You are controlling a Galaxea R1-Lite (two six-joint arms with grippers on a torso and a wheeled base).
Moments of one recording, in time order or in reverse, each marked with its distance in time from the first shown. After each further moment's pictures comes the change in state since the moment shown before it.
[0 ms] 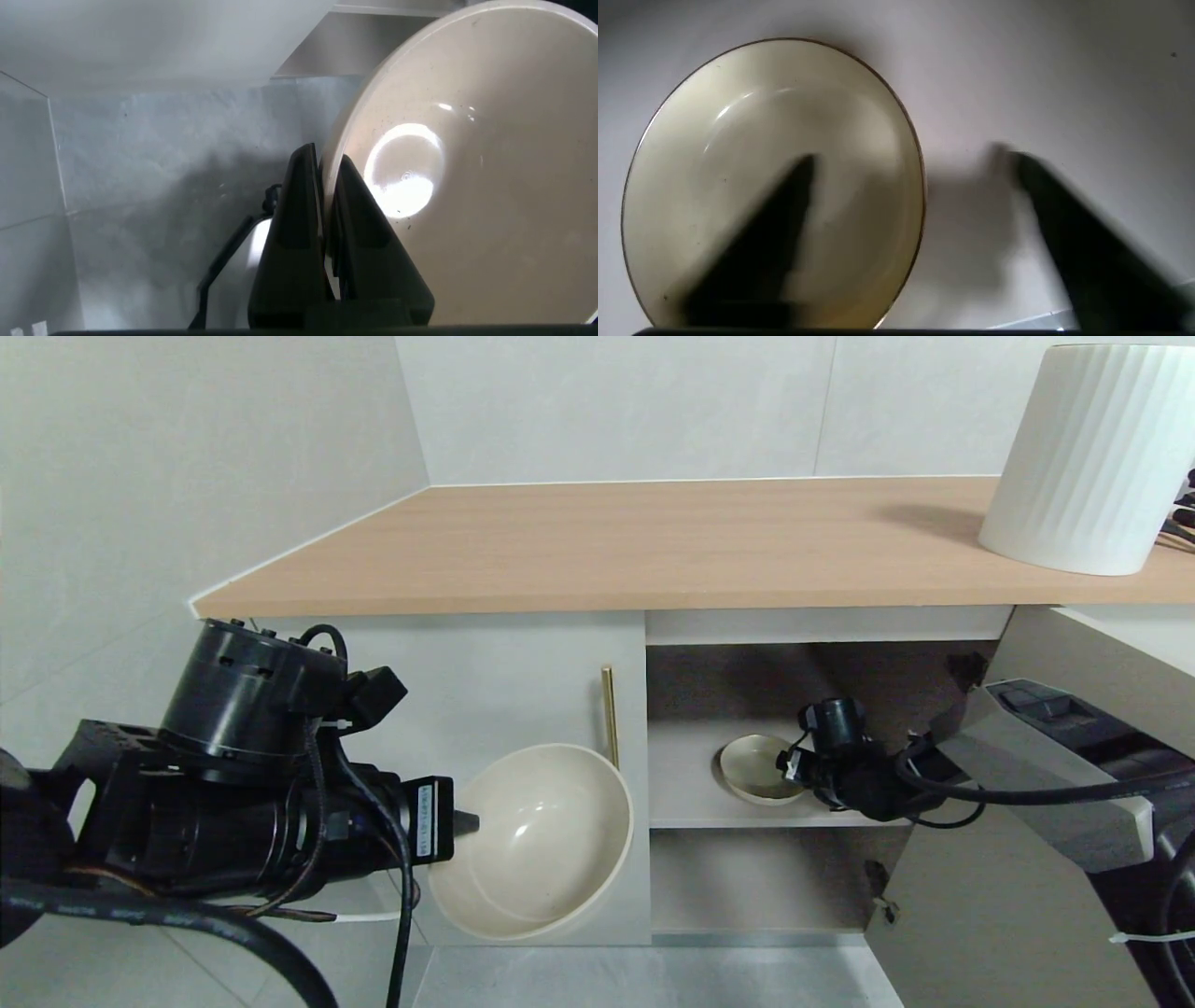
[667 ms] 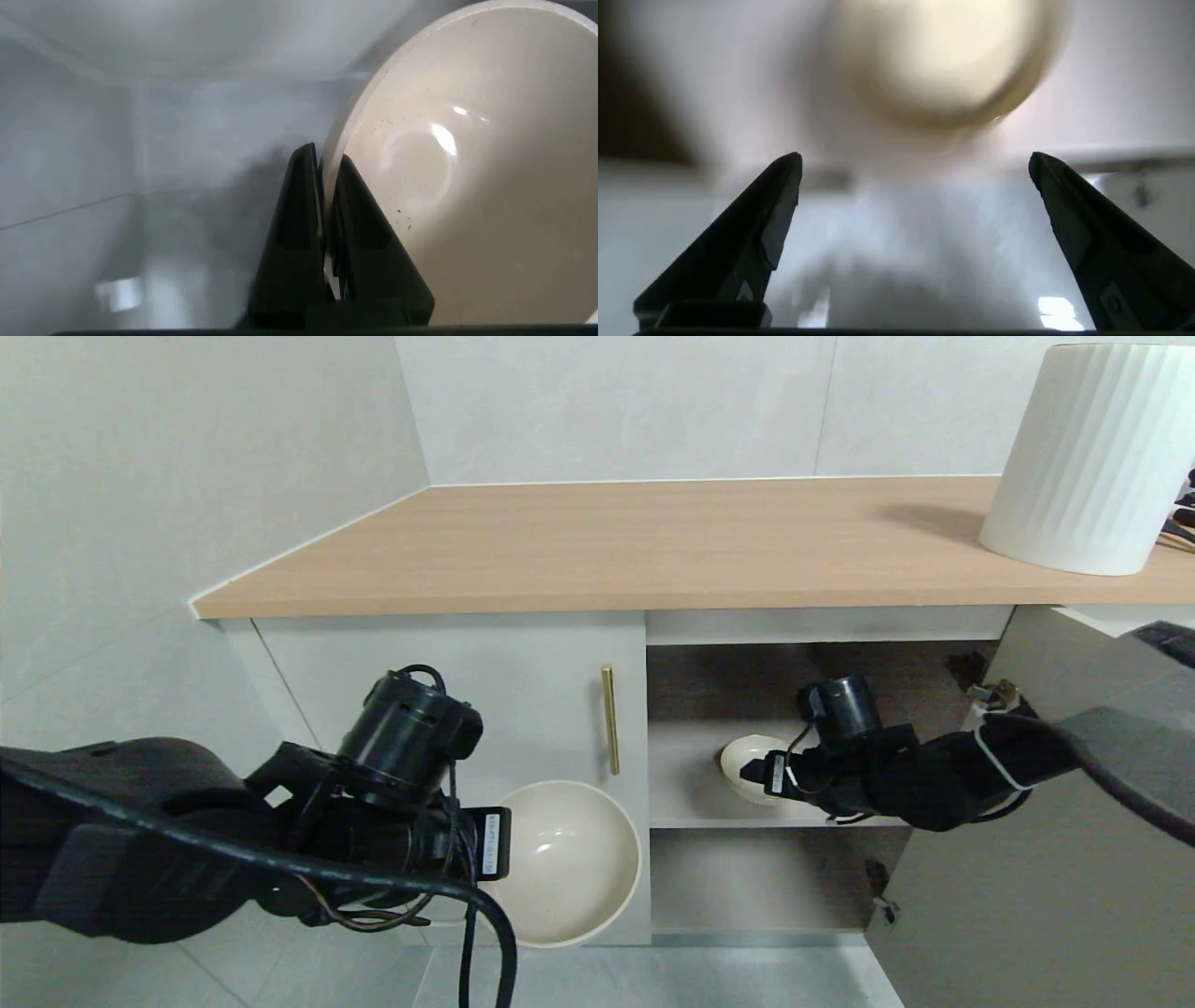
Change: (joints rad) left arm -0.096 0.203 -0.036 -0.001 0.301 0.000; right arm 0.161 -0.381 0.333 0.091 0.188 -0.059
